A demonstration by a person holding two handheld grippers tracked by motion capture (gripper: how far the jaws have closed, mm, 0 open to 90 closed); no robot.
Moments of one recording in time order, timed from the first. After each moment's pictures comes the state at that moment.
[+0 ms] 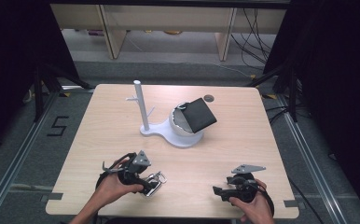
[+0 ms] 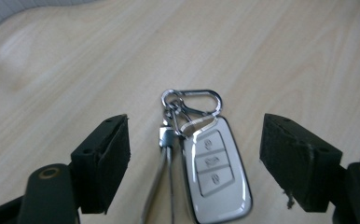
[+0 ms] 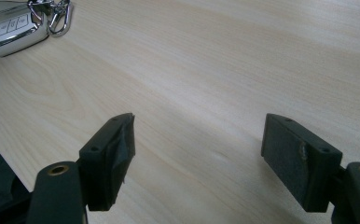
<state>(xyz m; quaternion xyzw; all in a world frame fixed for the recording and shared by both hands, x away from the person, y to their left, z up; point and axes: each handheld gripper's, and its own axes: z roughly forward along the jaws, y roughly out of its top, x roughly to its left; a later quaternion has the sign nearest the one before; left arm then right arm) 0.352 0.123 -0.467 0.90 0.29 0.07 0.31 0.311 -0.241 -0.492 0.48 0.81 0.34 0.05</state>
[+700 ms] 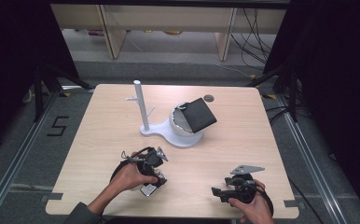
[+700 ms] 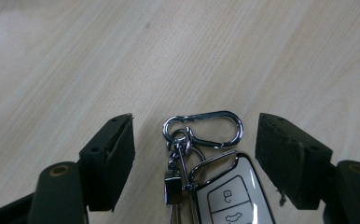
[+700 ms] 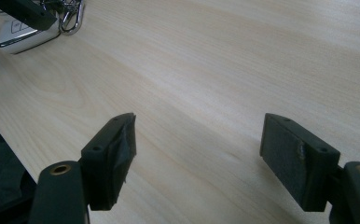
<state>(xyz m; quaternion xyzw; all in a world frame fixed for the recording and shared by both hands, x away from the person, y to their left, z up) 0.382 0.081 -0.479 0.94 0.26 0.05 0.21 0.308 -0.236 -0.493 0.47 0.80 0.36 0.04</state>
